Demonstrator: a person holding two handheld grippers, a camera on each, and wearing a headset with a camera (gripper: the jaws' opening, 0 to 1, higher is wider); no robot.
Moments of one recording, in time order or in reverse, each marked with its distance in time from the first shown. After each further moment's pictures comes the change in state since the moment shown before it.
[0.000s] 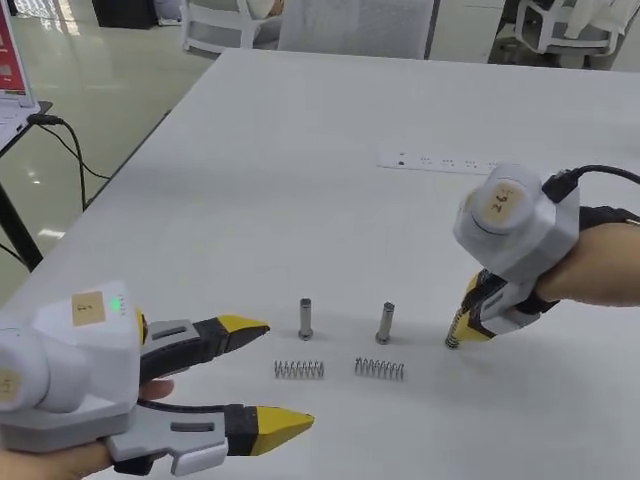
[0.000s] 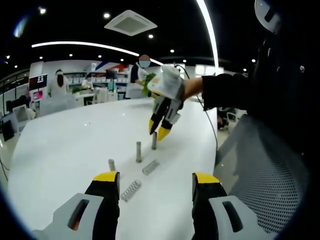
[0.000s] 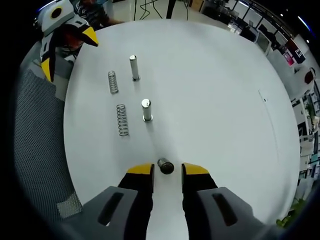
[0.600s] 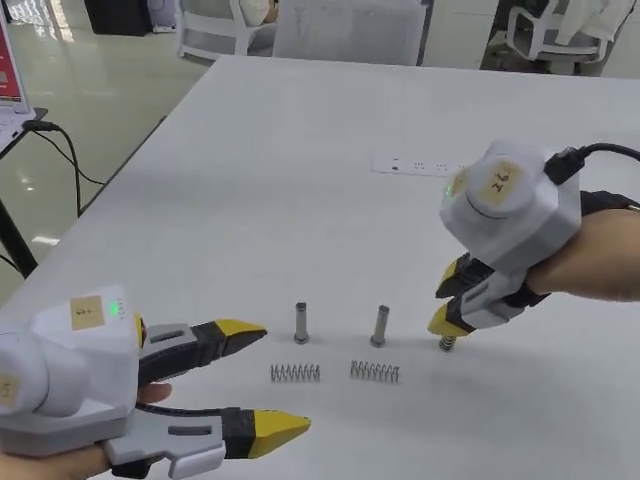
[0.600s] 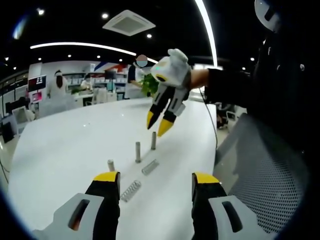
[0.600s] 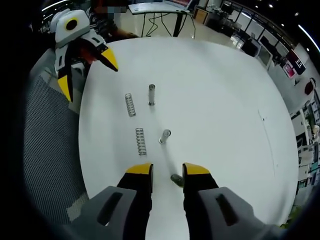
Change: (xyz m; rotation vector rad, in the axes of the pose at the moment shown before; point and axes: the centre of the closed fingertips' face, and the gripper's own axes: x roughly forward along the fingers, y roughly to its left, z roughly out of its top) left arm 0.000 -0.001 0.001 0.014 0.002 -0.005; right arm -0.023 0.028 0.039 -0.050 -0.098 0.015
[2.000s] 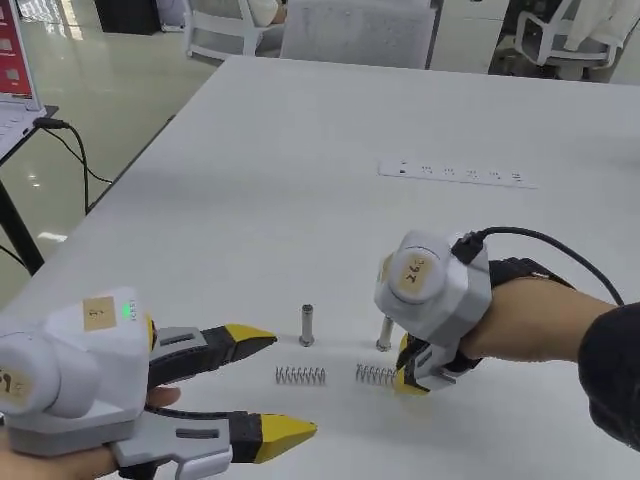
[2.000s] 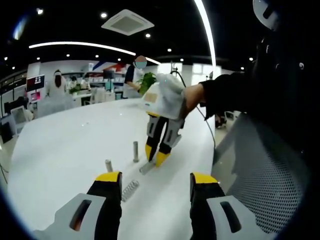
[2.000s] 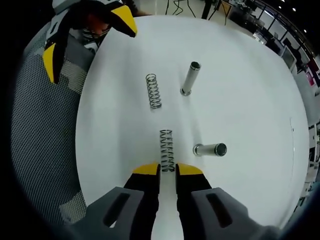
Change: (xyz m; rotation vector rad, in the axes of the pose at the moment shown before) left arm 0.001 -0.003 -0.001 -0.001 0.005 -0.015; right arm 0.071 0.044 -0.009 -0.100 0.115 0.138
